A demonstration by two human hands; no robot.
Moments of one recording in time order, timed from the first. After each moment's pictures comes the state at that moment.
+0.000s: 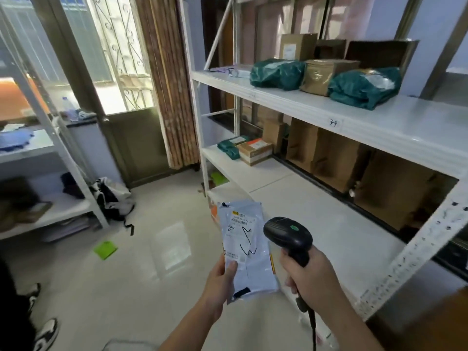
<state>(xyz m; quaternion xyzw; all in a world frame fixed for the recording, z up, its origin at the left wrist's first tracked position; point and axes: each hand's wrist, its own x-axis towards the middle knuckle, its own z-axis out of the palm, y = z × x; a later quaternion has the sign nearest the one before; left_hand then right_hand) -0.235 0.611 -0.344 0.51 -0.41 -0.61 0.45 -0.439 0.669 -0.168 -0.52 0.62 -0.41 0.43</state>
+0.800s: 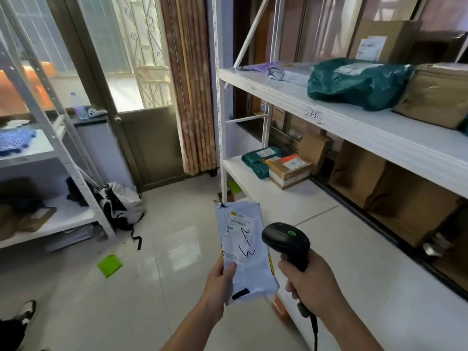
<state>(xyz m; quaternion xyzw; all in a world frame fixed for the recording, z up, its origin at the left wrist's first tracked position) -0.123 0.321 -0.359 0.56 -0.34 -0.58 0.49 -0.325 0.355 -0.182 -0.55 0.63 -0.32 0.44</state>
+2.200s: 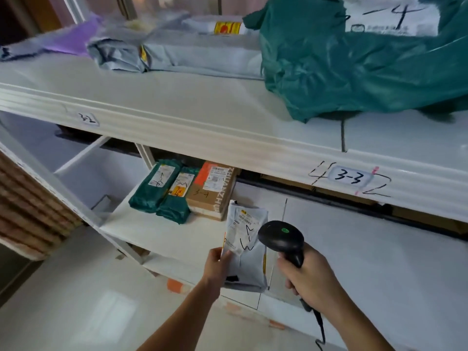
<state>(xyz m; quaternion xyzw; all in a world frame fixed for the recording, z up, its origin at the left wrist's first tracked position) -0.195 -0.201 -0.446 0.54 -0.49 -0.66 0.17 -0.321 -0.027 -0.243 -0.31 0.81 -0.37 0.32</state>
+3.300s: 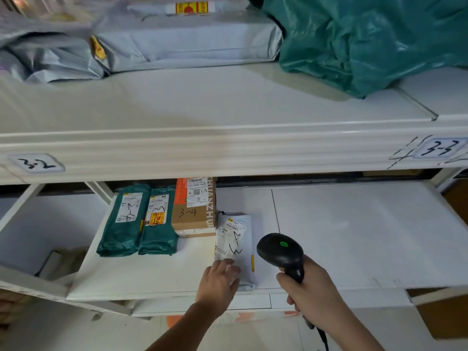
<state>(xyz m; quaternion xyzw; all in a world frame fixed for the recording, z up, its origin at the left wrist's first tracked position) -0.159 -0.298 -0.517 0.15 -0.97 -0.18 0.03 -0.243 -0.086 -0.291 -0.13 0.85 -0.41 0.29</state>
